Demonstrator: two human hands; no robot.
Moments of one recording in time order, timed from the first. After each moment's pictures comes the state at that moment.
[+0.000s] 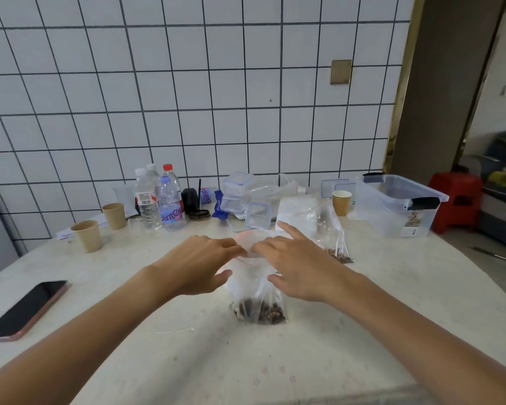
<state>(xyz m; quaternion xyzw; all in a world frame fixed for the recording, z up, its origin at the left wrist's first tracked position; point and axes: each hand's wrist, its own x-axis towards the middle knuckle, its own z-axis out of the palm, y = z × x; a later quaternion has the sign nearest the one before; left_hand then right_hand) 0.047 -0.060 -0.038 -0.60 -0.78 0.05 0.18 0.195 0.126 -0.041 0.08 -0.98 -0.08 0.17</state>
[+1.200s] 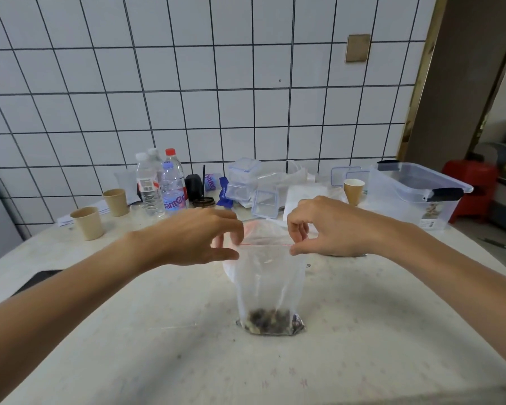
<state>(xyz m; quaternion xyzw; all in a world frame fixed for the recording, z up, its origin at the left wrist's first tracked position) 0.012 -0.064 -0.006 -0.64 -0.76 -0.05 0.09 0.194 0.163 0.019 0.05 -0.99 0.09 0.08</state>
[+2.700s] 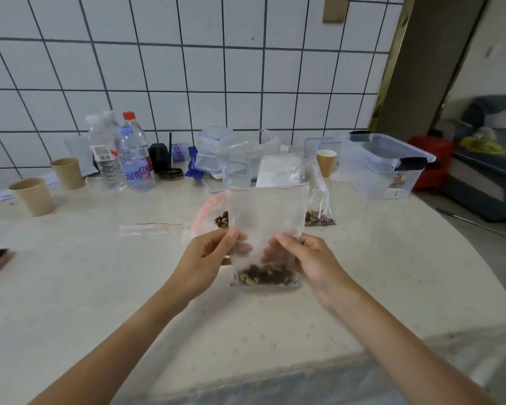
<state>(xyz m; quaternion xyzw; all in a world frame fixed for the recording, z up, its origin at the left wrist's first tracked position) 0.067 -0.016 -0.146 -0.39 -0.68 -0.60 -0.17 0.211 0.159 -0.136 -0.18 -0.65 0.70 0.22</state>
